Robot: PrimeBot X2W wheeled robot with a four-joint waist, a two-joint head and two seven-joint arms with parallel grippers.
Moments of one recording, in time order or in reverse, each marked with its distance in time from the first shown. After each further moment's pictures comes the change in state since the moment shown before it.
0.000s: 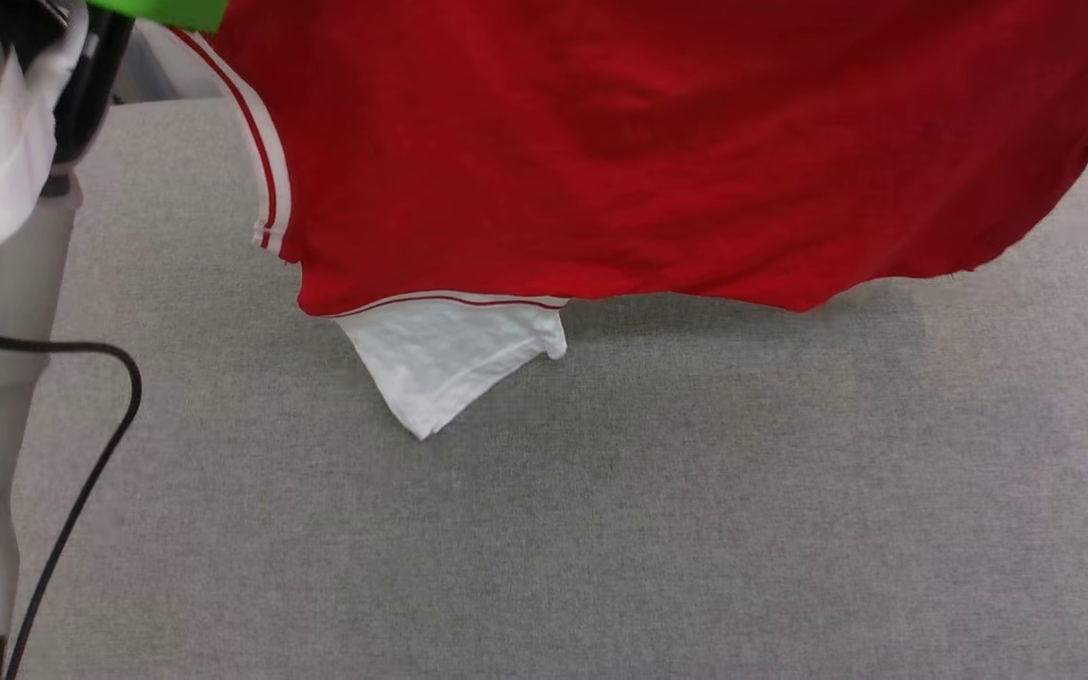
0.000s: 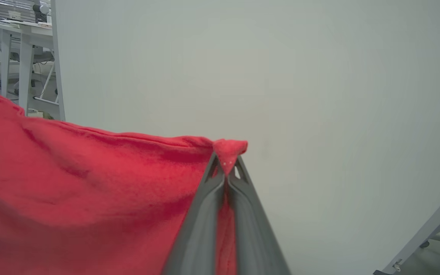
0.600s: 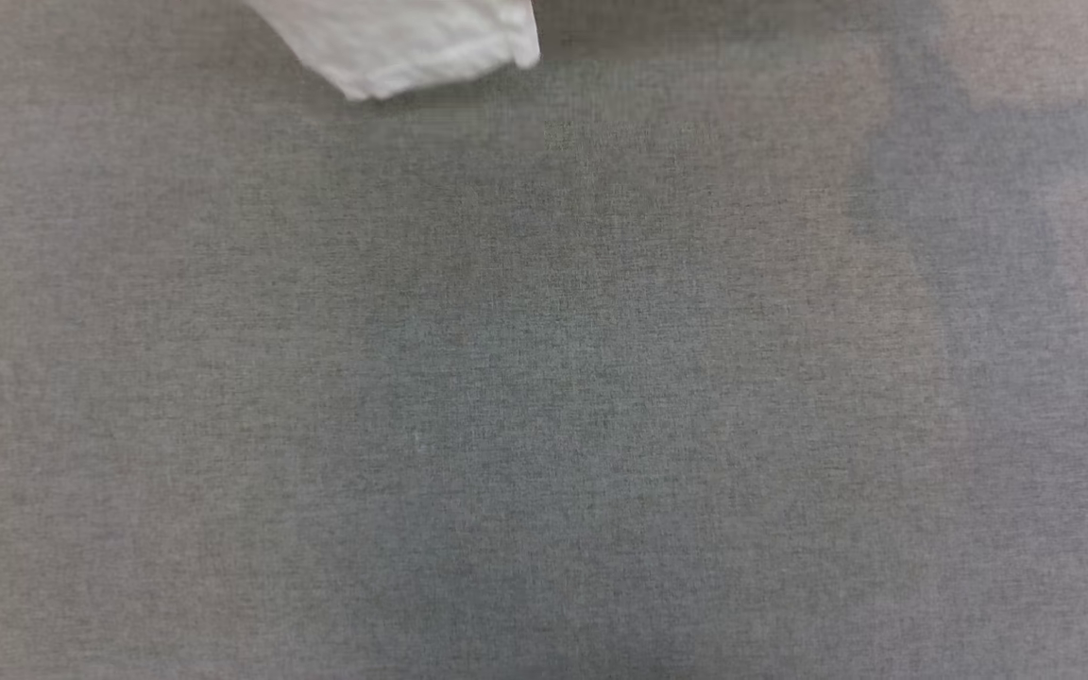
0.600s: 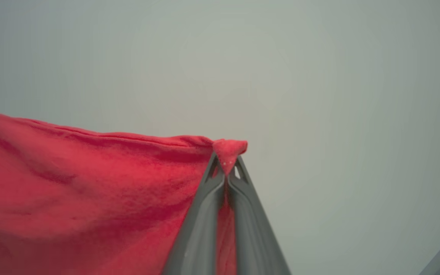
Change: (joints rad) left arm -0.635 0.009 -0.158 0.253 -0.017 0.000 0.016; right arm -0.603 0.086 0.080 0.357 -0.125 0.000 -0.087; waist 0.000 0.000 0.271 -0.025
